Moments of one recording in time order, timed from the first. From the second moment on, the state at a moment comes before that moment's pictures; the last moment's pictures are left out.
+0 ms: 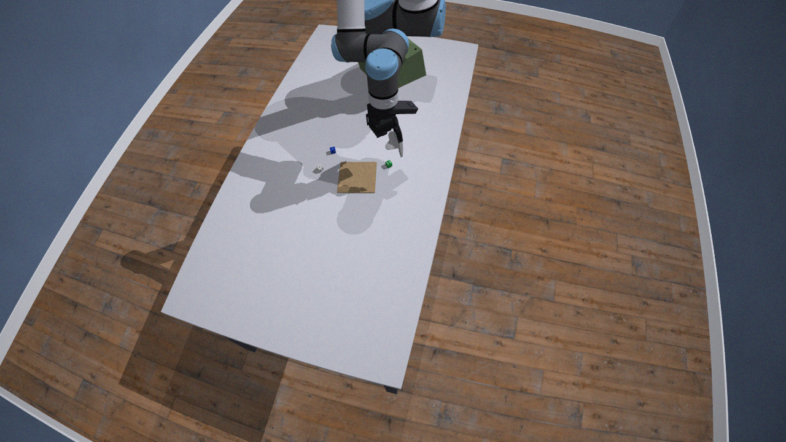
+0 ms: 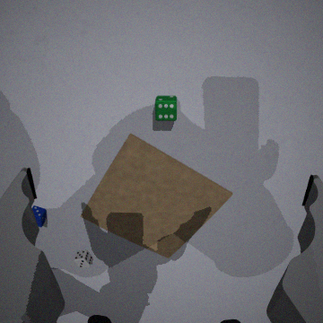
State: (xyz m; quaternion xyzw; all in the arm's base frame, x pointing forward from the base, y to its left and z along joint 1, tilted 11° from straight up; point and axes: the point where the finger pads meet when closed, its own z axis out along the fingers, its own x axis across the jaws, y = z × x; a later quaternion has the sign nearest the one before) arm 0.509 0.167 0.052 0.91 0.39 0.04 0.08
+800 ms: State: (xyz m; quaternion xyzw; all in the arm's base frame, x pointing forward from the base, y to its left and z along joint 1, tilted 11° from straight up) arm 0.508 0.159 0.072 0.92 0.39 0.04 0.08
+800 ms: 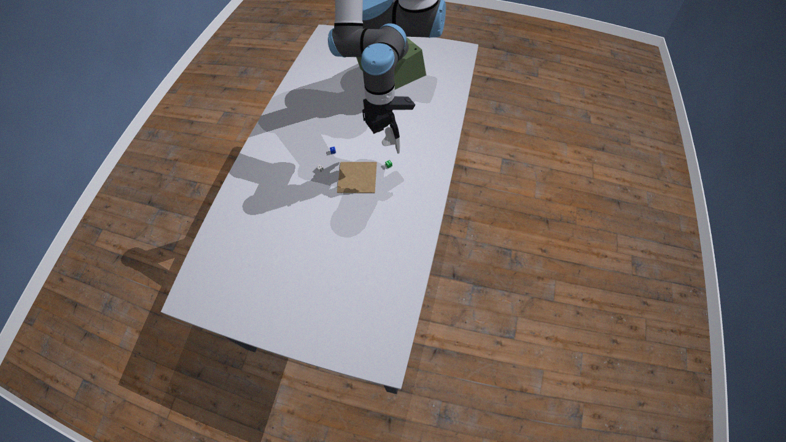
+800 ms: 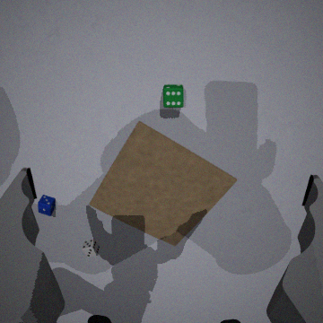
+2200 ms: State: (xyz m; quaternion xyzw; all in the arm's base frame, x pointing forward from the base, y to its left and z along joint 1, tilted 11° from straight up) arm 0.497 -0.072 0.088 0.96 0.27 0.05 0.08
